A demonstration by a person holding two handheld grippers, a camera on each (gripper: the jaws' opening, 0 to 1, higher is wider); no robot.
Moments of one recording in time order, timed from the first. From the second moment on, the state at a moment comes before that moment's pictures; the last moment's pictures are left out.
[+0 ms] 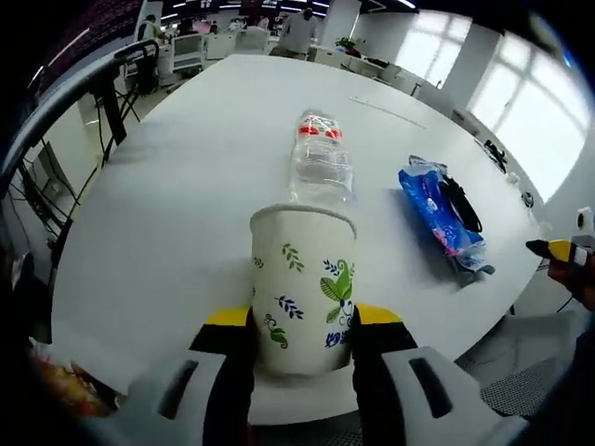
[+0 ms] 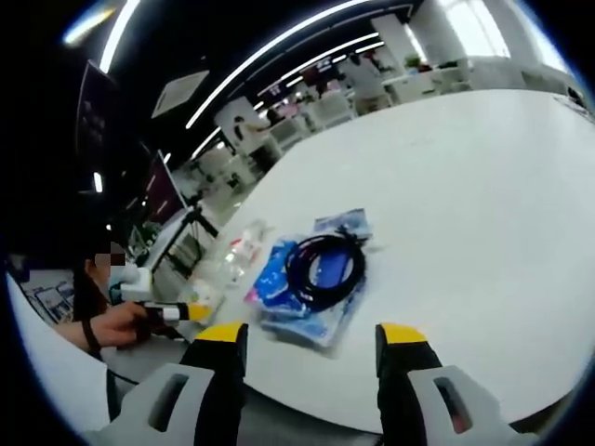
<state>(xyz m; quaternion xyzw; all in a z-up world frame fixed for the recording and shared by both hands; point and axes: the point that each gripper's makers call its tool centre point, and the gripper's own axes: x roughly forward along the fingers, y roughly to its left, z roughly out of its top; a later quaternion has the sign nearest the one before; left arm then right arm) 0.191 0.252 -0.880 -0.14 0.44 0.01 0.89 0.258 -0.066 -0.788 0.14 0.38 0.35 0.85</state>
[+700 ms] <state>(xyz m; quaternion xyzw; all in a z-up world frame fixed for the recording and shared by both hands) 0.186 0.227 -0.876 -0.15 0.43 -0.02 0.89 0.241 -0.067 -0.800 0.14 0.39 0.36 0.84</state>
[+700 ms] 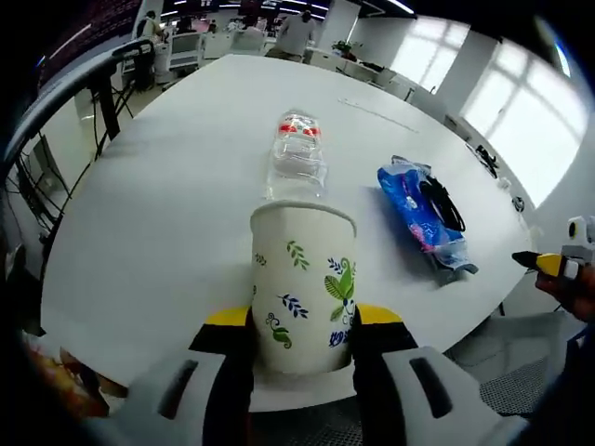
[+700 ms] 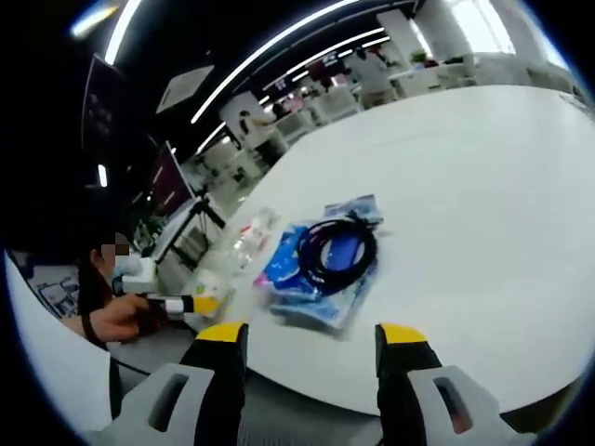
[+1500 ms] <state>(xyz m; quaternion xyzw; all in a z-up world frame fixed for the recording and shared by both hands) 0.178 0.133 -0.846 -0.08 0.43 -0.16 0.88 0.221 -0.014 -0.797 0.12 0.40 0.43 0.80</state>
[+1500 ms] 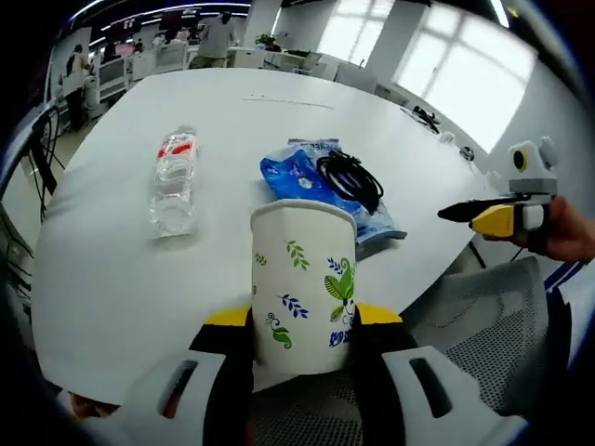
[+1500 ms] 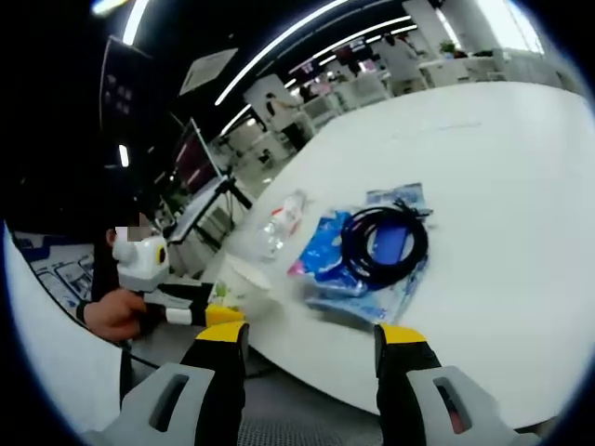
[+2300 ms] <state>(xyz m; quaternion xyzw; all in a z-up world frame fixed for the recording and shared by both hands) 0.174 0.069 -0.825 0.04 0.40 -0.31 0.86 0.201 0.023 -0.791 0.15 0.40 0.47 0.77</state>
